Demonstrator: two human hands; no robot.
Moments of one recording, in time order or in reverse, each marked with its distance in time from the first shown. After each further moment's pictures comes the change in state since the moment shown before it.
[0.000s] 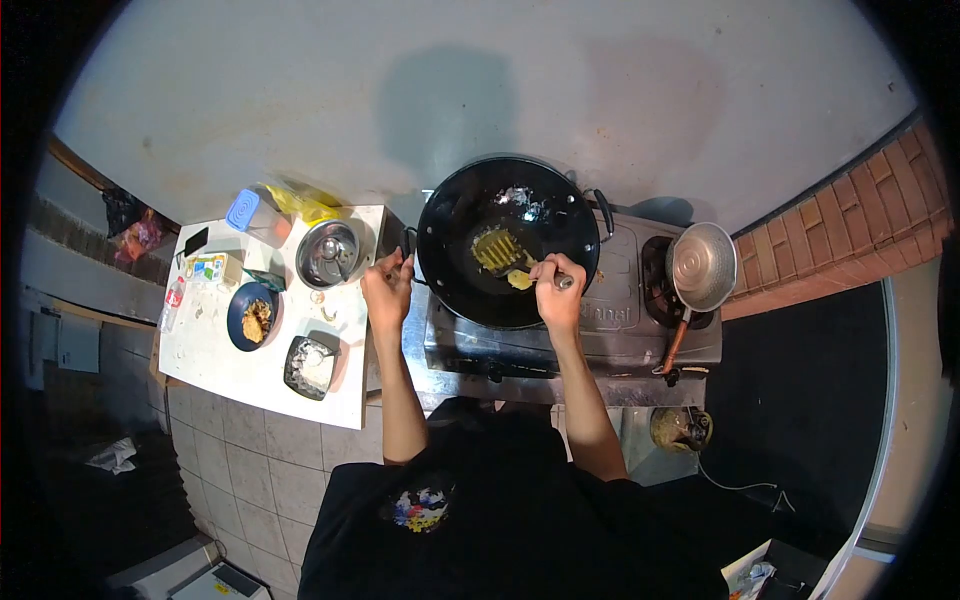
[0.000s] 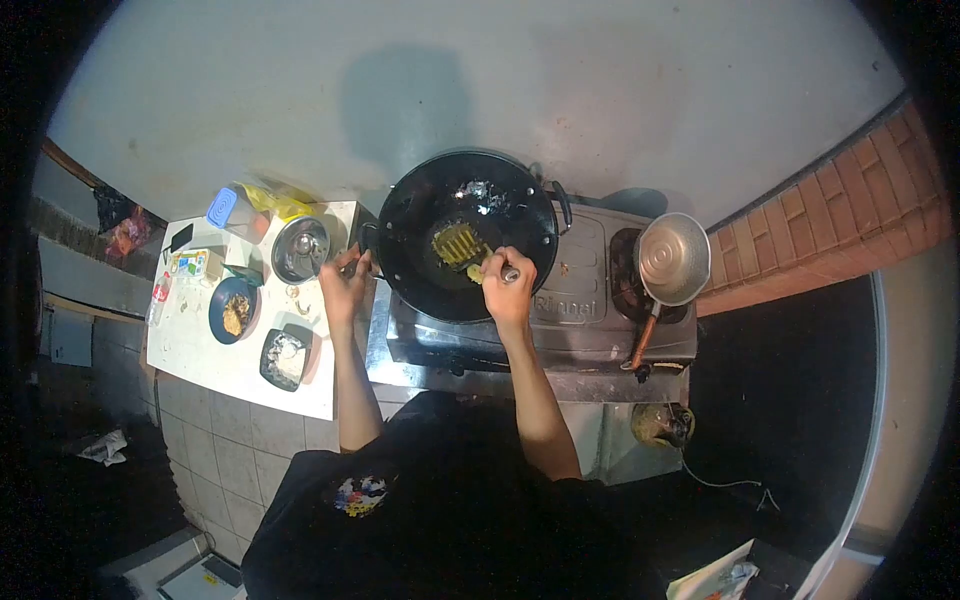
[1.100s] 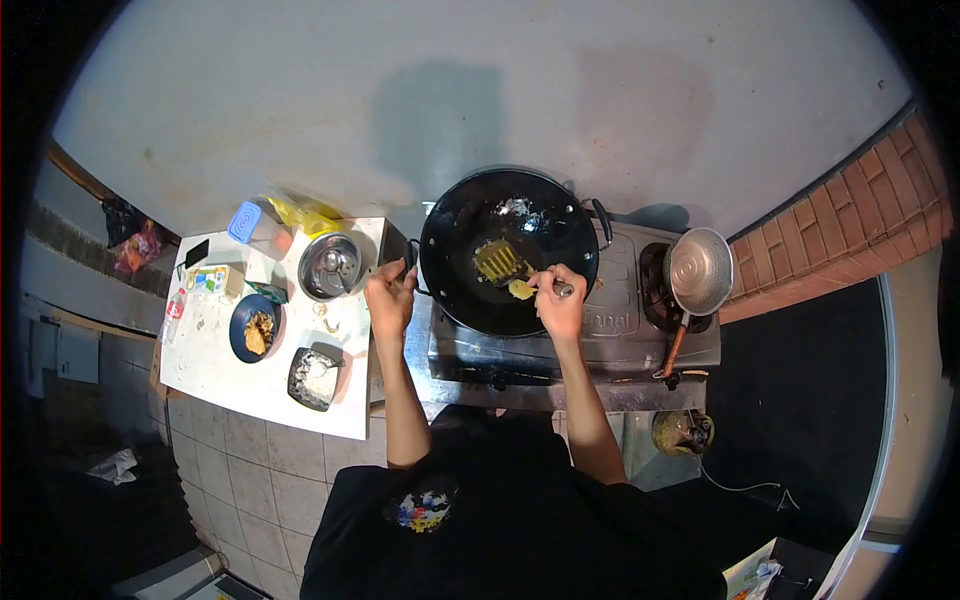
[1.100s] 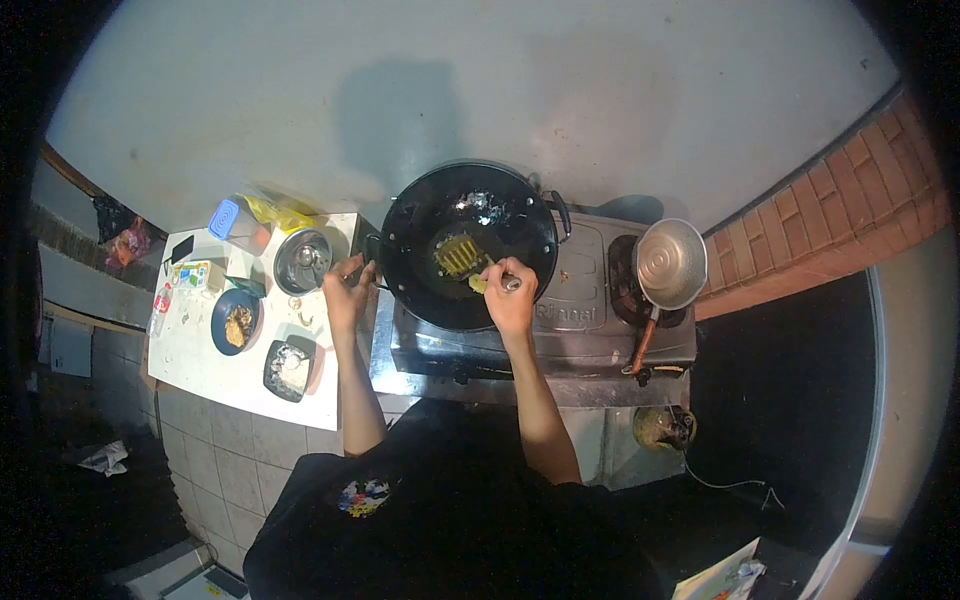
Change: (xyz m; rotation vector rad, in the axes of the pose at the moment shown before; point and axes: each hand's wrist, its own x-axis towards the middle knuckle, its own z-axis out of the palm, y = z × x) left_hand 0.006 -0.003 -0.004 -0.032 0.001 0.046; right_hand -0.004 -0.010 0.001 0.005 -0.009 0.149
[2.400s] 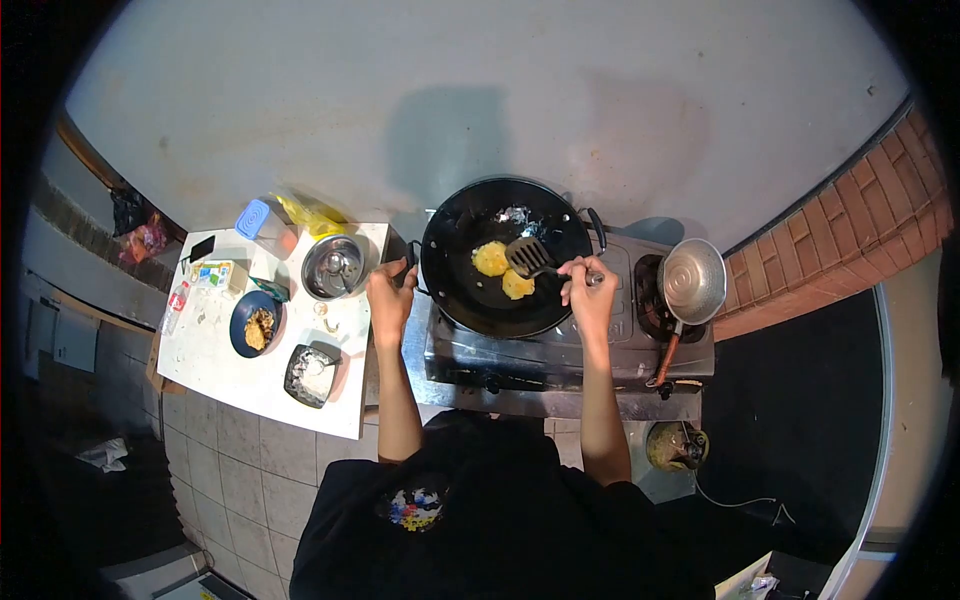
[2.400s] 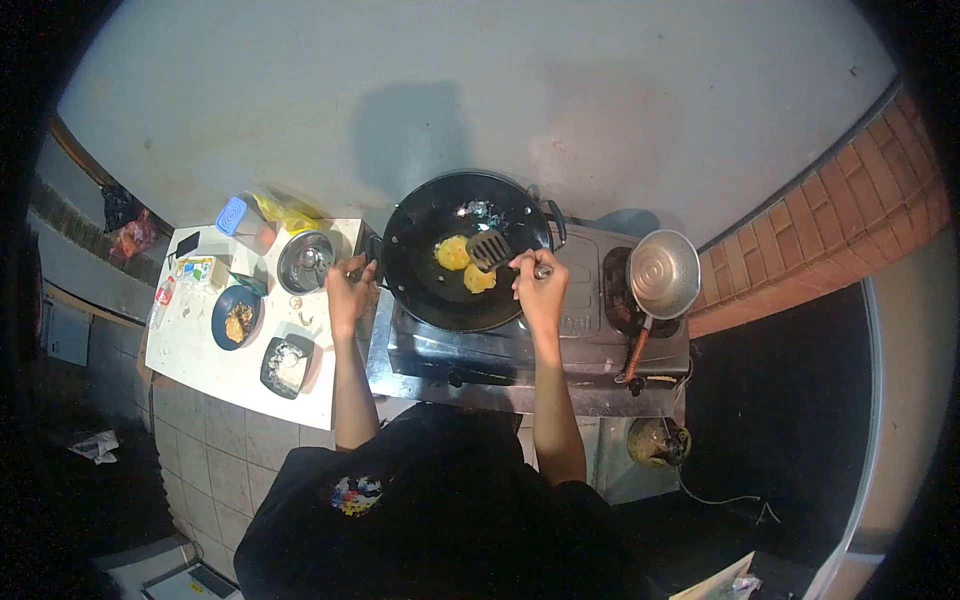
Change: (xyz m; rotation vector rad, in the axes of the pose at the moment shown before) left_hand 0.001 0.000 0.001 0.024 0.033 0.062; right_hand 0.016 -0.039 -0.038 0.187 0.004 -0.008
